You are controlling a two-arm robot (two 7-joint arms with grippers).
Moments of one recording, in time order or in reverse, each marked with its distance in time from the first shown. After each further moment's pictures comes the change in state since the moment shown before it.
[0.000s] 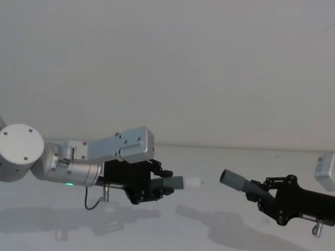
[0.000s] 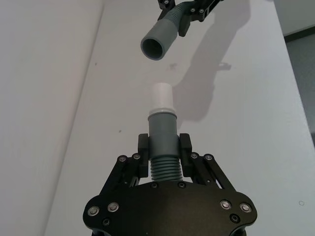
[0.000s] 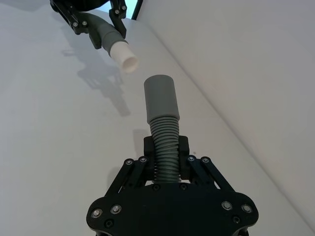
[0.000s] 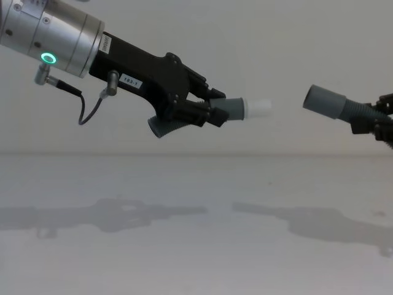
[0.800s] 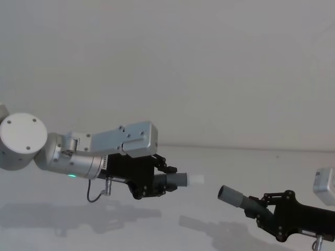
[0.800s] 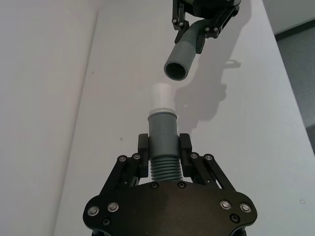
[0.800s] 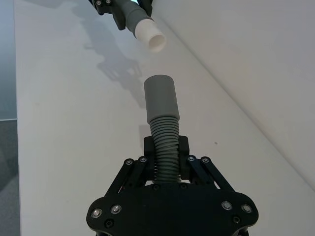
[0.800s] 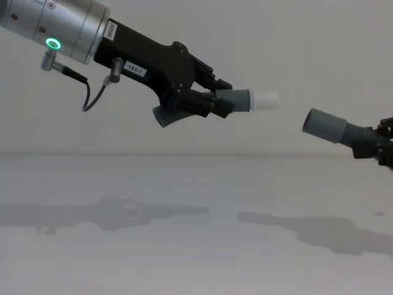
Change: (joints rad) left arm -0.051 -0.011 0.029 0.026 -0.009 -0.026 -0.040; right arm -0.043 0.026 -0.023 -0.024 0.032 0.015 0.004
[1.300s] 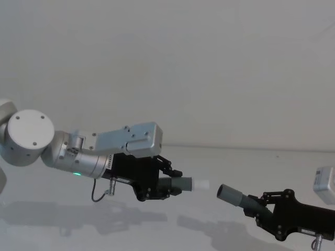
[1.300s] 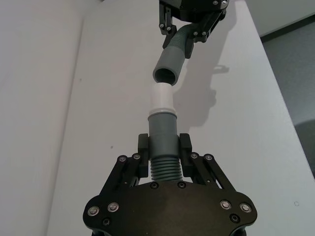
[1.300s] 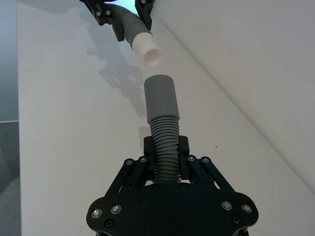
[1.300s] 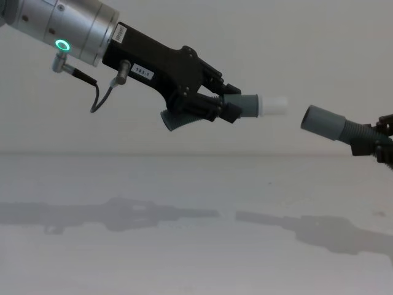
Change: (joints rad) left arm -0.039 -0.036 0.029 0.070 -0.020 -0.038 -0.057; right arm 0.007 0.004 -0.009 -0.001 0.012 -0.006 0.000
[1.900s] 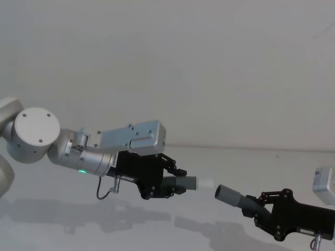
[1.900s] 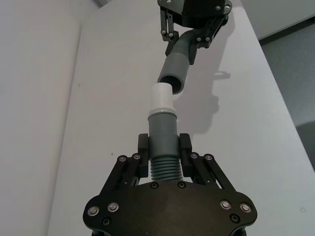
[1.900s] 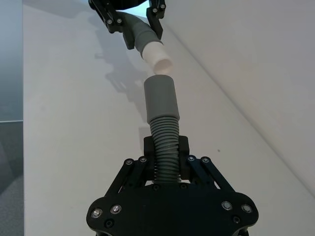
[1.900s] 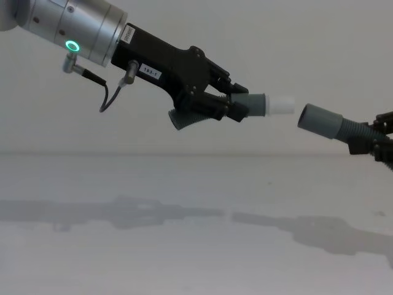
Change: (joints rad) left arm -0.030 -0.035 0.019 0.066 -0.016 -0.040 -0.019; right arm 0.010 0.005 -0.016 -0.002 0.008 -0.011 0.006
